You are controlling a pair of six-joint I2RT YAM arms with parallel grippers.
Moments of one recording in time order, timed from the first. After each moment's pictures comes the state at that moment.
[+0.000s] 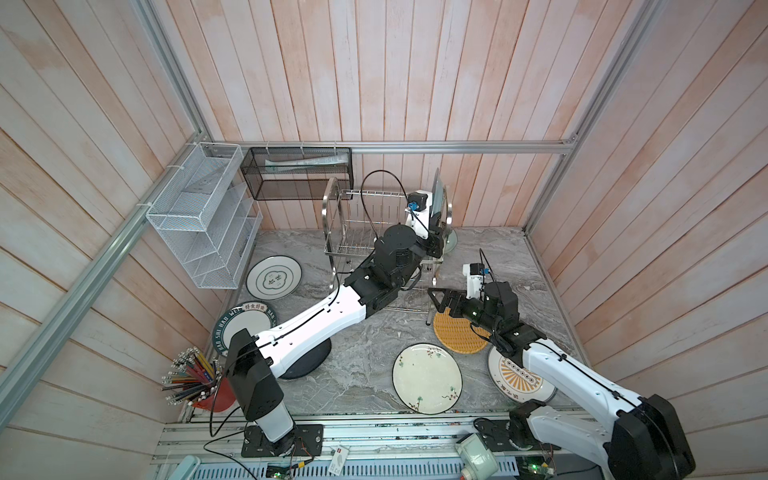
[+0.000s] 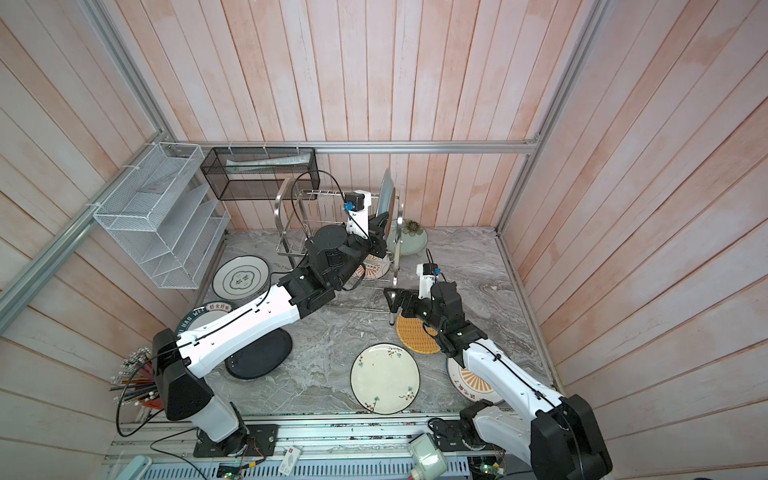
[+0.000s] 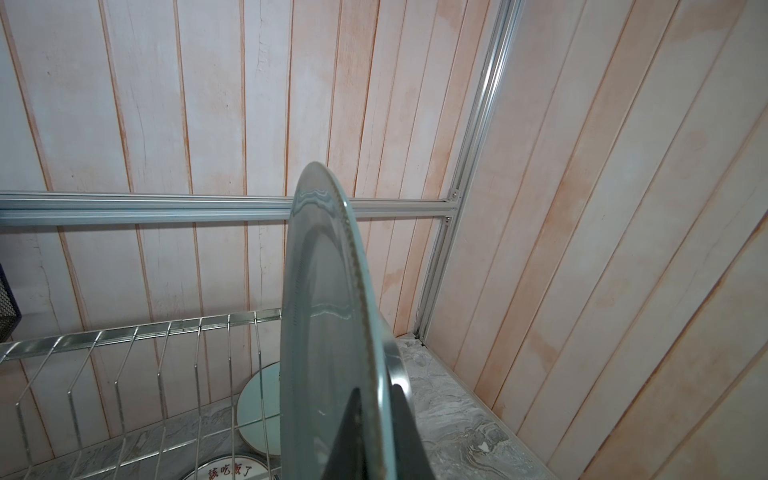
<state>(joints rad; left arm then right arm) -0.89 1.67 1.62 0.15 -0.32 -0.14 0.46 1.10 0.60 0.14 -0.24 0.60</state>
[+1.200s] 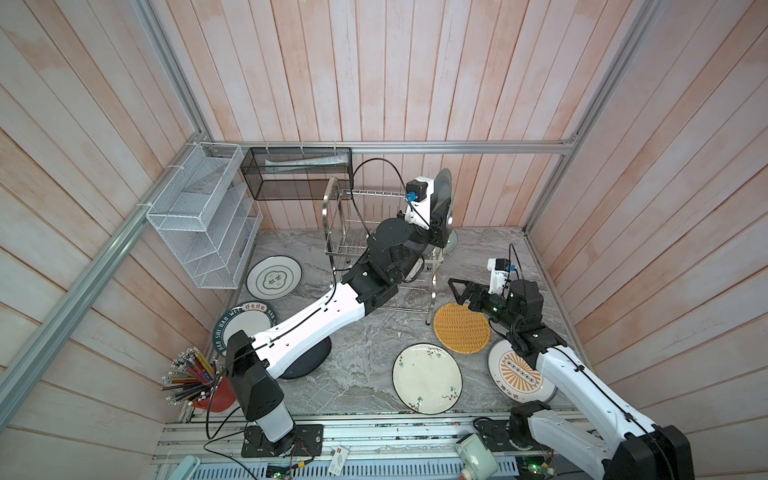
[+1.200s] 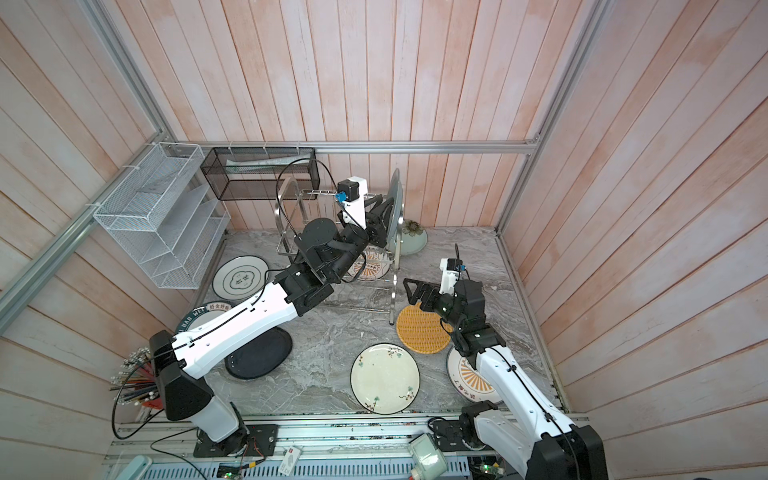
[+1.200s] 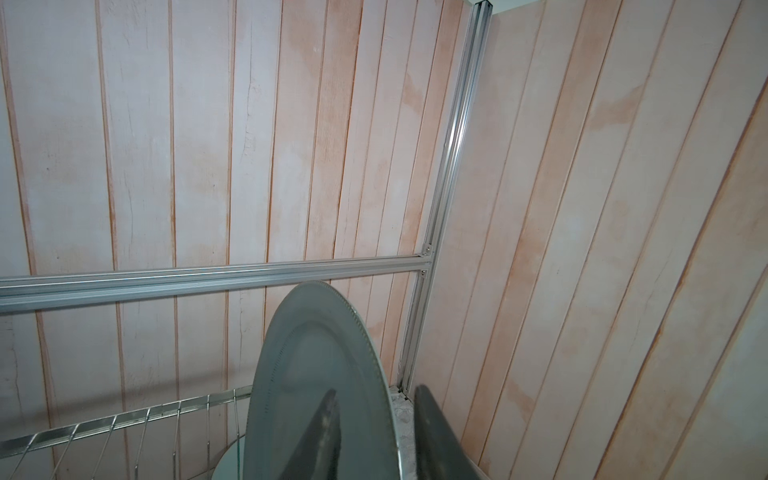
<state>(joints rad) -0.90 1.67 1.68 0.22 -0.27 -0.08 0.27 0.99 0.60 0.09 -0.32 0.59</state>
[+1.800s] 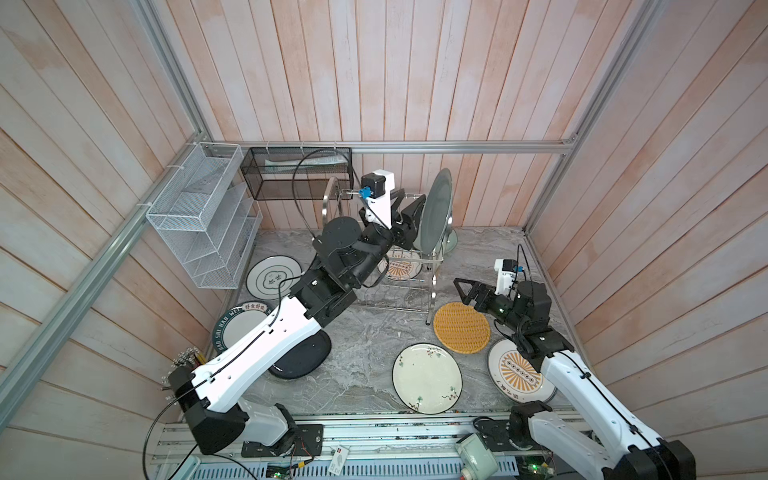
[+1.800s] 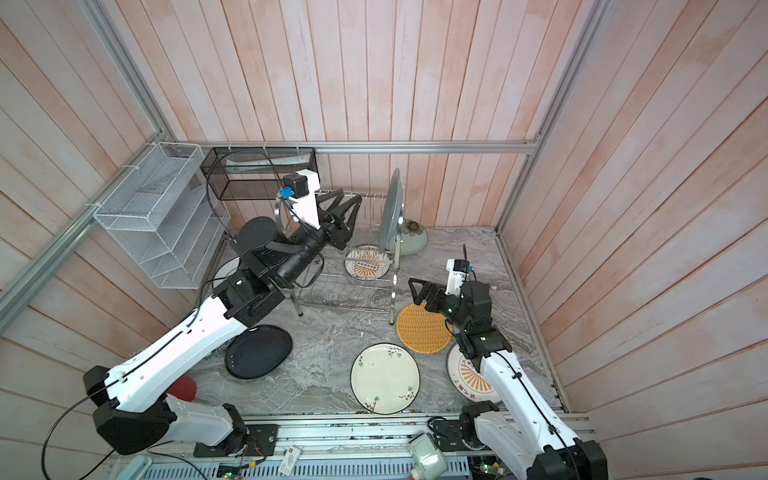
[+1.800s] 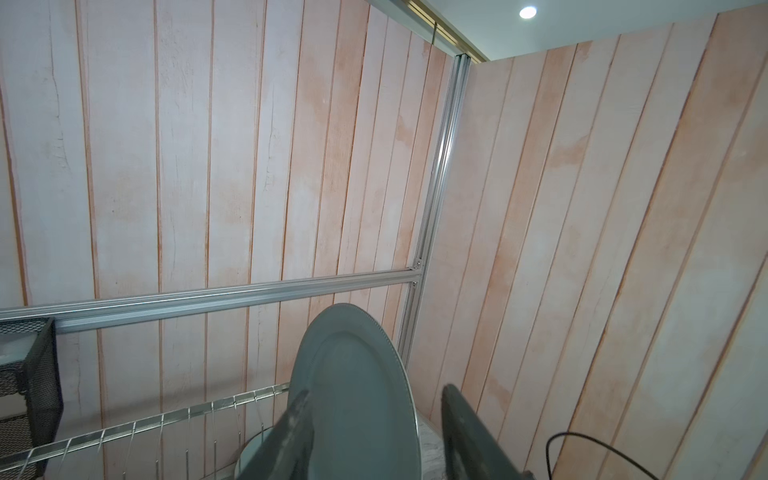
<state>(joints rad) -0.82 1.37 1.56 0.05 -0.14 -0.10 0.23 0.93 0.60 0.04 -0.34 0.61</state>
